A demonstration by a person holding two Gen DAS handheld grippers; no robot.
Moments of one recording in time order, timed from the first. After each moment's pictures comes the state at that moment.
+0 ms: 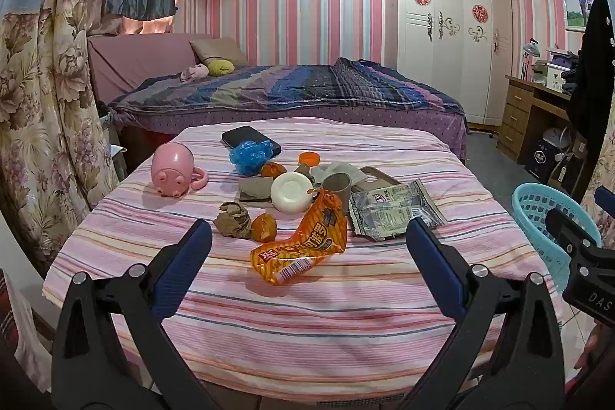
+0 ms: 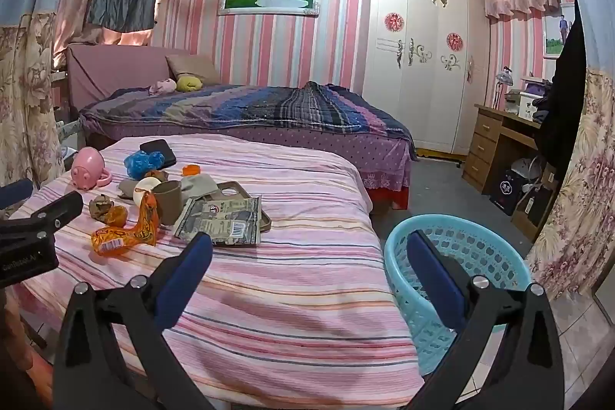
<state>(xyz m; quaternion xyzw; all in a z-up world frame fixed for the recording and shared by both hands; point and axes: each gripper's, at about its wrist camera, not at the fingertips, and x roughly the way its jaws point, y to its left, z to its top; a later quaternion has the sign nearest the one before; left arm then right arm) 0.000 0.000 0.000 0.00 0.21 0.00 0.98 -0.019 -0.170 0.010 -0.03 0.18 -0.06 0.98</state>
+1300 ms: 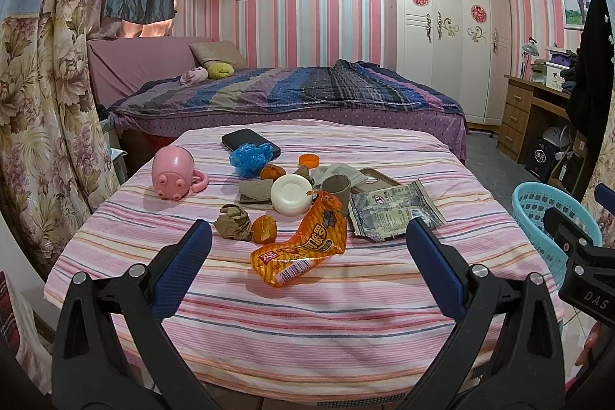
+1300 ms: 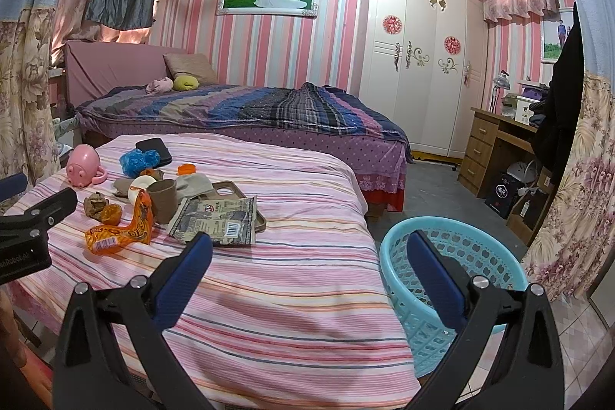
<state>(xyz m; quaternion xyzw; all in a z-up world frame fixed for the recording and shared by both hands) -0.002 -0.001 0.006 0.00 0.21 0.00 0.98 -0.018 -0.170 0.009 -0.04 0.18 -0.07 0.98</state>
